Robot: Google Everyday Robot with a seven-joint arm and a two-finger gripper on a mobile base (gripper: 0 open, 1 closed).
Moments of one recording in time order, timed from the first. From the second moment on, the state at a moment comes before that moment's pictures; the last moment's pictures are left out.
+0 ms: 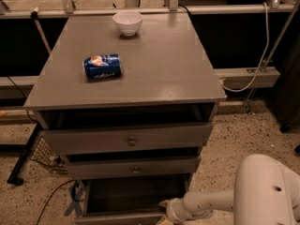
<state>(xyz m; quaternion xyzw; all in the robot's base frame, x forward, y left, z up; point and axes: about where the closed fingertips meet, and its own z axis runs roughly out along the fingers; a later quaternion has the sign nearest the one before) 0.443 -0.057 0.173 -0.61 0.74 0.18 0.24</state>
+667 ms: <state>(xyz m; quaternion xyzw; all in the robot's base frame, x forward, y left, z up) 0.442 -0.056 0.173 -0.61 0.74 0.18 0.24</state>
